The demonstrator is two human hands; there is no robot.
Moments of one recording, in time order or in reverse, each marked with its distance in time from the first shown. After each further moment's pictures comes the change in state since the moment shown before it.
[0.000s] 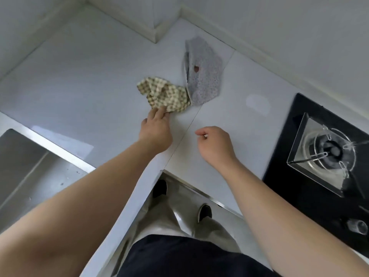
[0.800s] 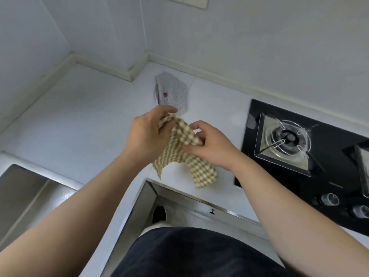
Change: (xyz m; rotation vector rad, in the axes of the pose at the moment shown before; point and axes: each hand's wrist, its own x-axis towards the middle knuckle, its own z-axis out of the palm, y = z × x) left_hand -0.121 0.094 -0.076 -0.414 0.630 0.469; right_hand -0.084 0.019 -0.104 0.375 -0.156 -0.210
